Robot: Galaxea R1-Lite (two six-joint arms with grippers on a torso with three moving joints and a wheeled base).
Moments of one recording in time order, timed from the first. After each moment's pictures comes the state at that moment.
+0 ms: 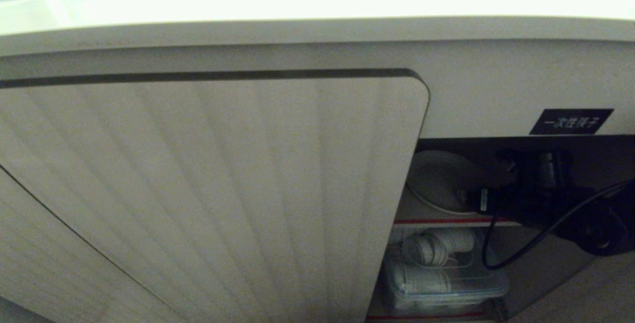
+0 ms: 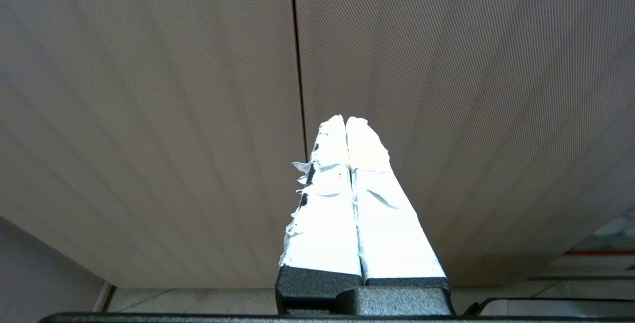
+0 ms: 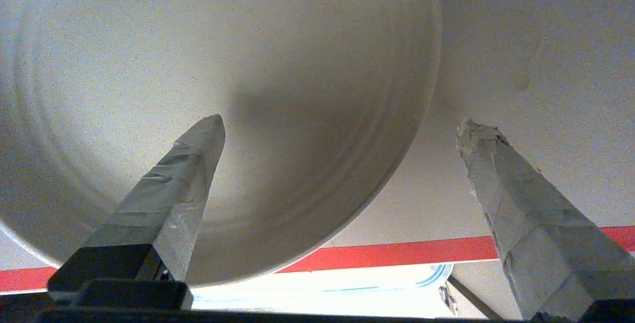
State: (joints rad) left arm 0.00 0.00 0.00 0.00 0.00 0.00; right arm 0.09 1.92 -0.72 -0.65 -0.11 0.15
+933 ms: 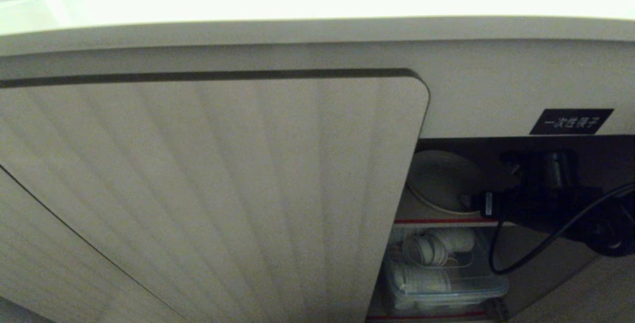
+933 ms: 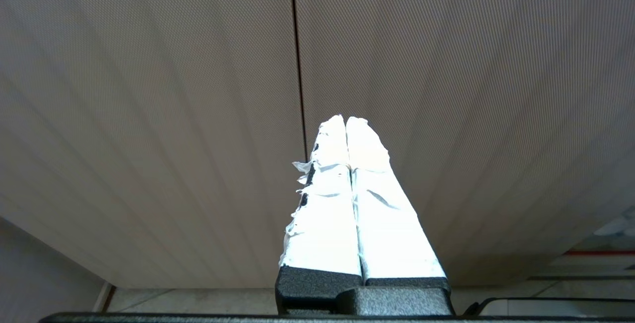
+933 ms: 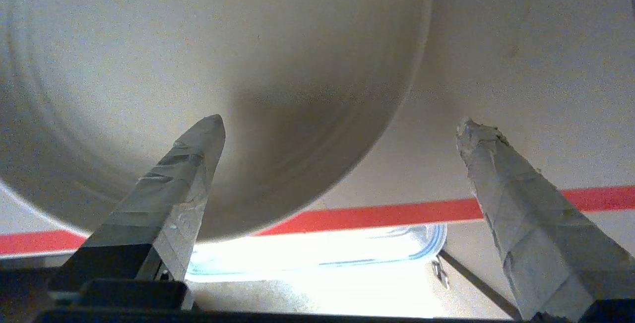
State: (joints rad) left arm 0.00 0.00 0.00 0.00 0.00 0.00; right arm 0.09 1.87 -0.71 -0.57 -0.11 0.15
